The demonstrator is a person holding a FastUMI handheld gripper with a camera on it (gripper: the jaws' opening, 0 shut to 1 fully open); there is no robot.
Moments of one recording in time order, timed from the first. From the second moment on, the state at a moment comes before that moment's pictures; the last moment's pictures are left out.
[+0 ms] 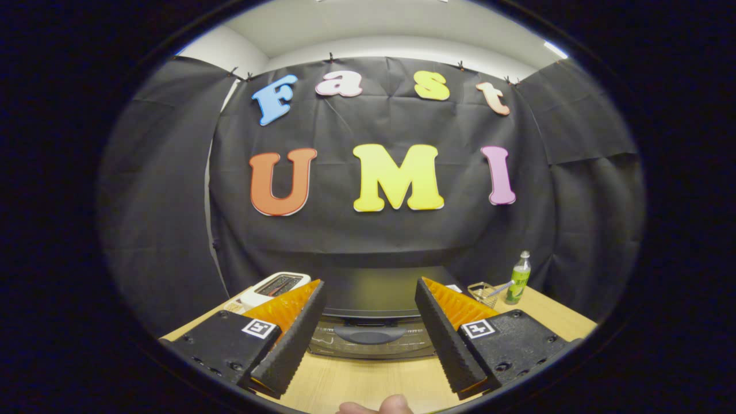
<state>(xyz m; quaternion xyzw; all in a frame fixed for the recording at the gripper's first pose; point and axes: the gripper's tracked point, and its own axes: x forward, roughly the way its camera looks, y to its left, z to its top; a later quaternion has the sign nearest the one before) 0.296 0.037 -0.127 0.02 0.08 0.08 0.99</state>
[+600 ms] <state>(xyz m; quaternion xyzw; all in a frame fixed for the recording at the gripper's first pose) 0.357 0.035 -0.221 0.00 0.12 0.05 0.99</state>
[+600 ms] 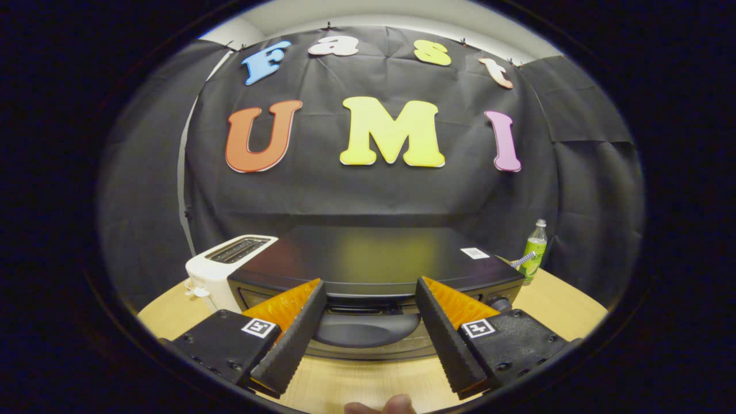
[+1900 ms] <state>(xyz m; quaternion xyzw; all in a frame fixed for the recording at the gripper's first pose) 0.234 0.022 -0.303 -0.03 0.23 0.08 0.97</state>
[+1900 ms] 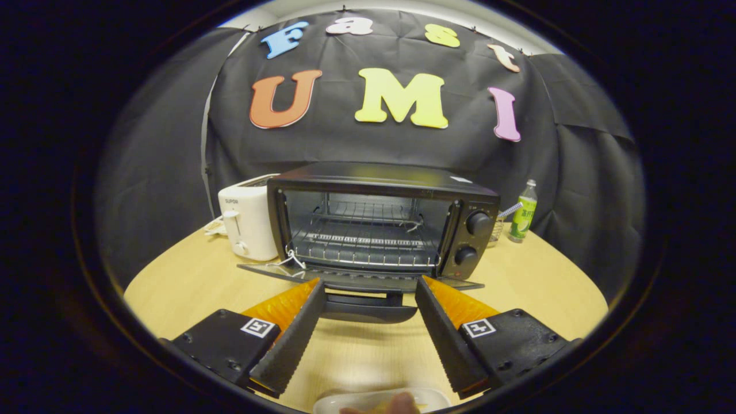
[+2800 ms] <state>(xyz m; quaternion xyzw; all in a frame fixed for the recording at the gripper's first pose) 0.160 0.002 -0.279 0.01 0.26 0.10 0.96</state>
